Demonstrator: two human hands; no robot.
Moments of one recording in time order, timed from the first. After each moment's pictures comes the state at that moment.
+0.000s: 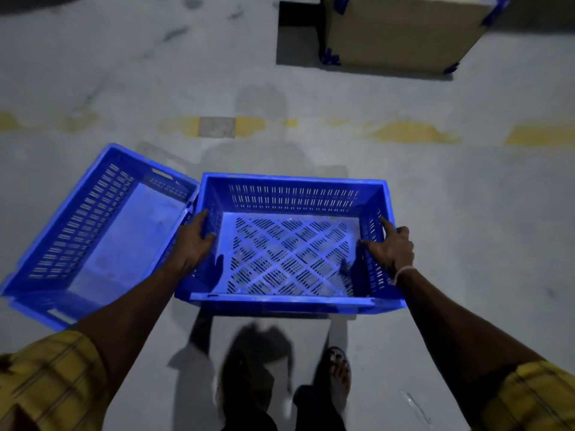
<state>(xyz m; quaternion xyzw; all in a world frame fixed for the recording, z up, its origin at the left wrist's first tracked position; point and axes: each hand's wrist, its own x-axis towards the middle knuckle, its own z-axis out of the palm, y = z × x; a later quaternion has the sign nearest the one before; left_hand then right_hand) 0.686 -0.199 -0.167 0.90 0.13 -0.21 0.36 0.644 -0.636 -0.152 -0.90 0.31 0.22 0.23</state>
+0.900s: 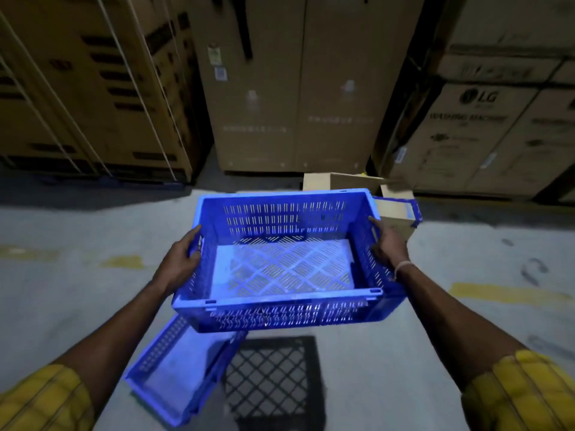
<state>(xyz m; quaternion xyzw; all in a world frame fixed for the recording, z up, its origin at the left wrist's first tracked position) 0.702 -0.098 0.433 0.90 0.03 0.01 0.43 0.754 -0.578 0.451 -0.96 0.12 0.04 0.26</state>
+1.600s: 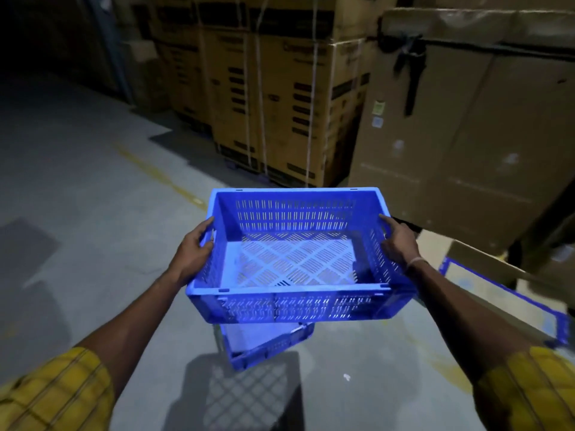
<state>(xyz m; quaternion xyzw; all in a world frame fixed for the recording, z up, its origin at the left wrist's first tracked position) 0.430 -0.038 0.521 0.82 0.26 0.24 0.46 0.723 -0.426 0.557 -0.93 -0.17 0.04 0.32</state>
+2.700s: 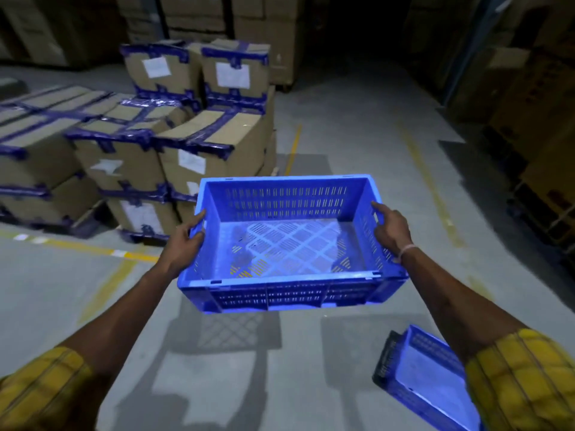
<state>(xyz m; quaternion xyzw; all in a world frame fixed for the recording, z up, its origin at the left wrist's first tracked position) -0.264 -0.053 0.534 0.54 0.64 0.46 0.31 0.205 0.032 0.572 -0.71 -0.63 0.18 0.24</state>
